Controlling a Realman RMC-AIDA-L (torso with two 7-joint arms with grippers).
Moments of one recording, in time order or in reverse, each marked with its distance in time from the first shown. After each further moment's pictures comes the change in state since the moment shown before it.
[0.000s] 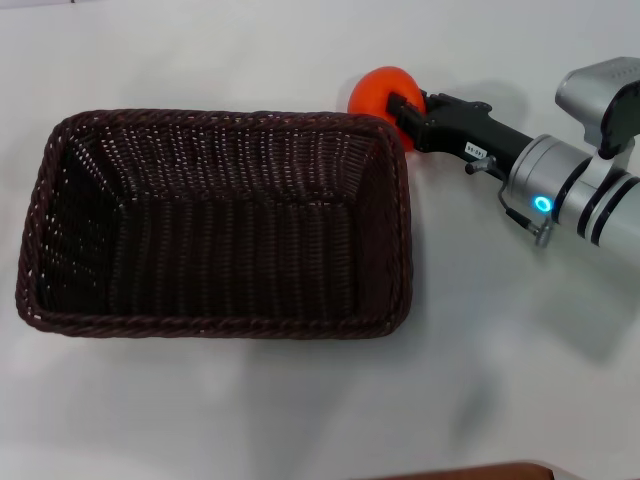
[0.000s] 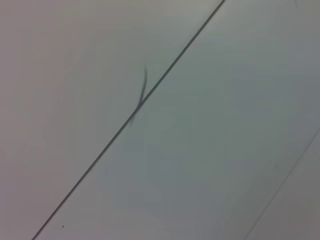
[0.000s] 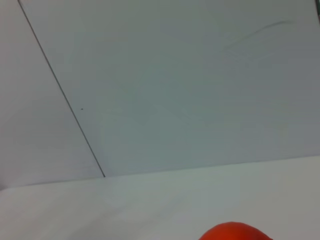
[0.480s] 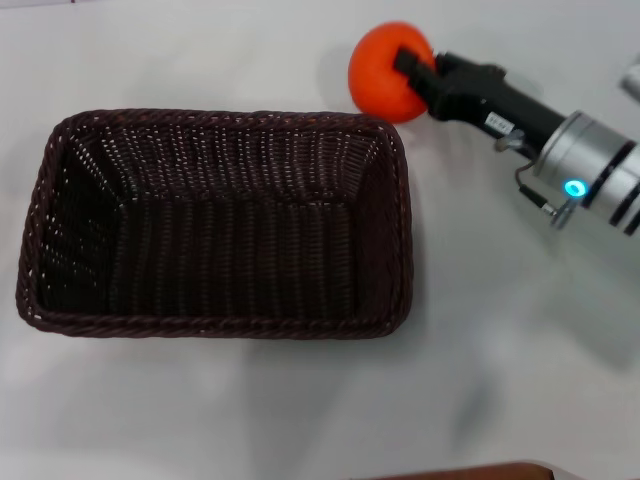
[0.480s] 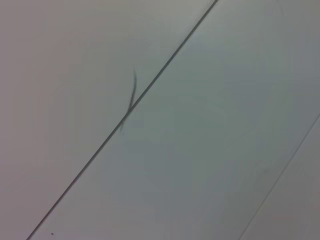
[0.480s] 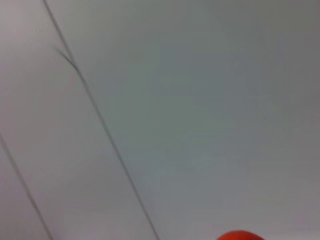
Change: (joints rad) left arm -0.017 0.001 -0.037 0.060 -0.008 -0.049 0.051; right arm -0.049 -0.045 0.007 0.049 0.000 0.235 0.035
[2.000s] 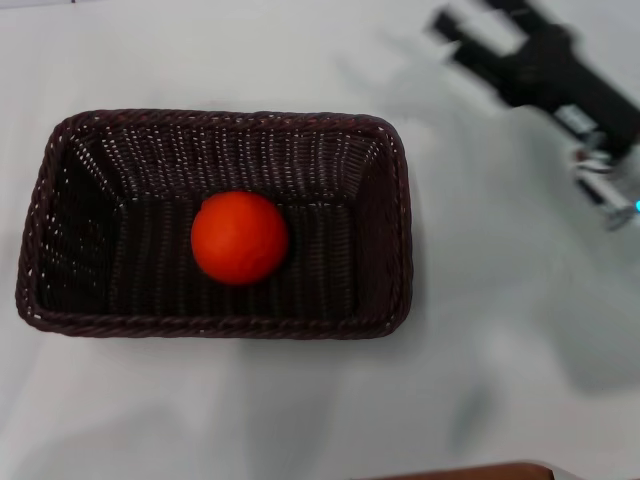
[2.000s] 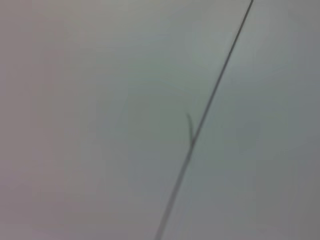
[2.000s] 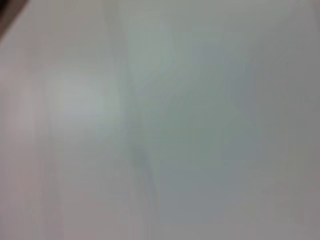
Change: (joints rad) left arm -0.004 -0.004 -0.227 0.400 -0.004 -0.035 0.638; right arm -0.146 0.047 0.505 0.091 -0.471 0.338 -0.063
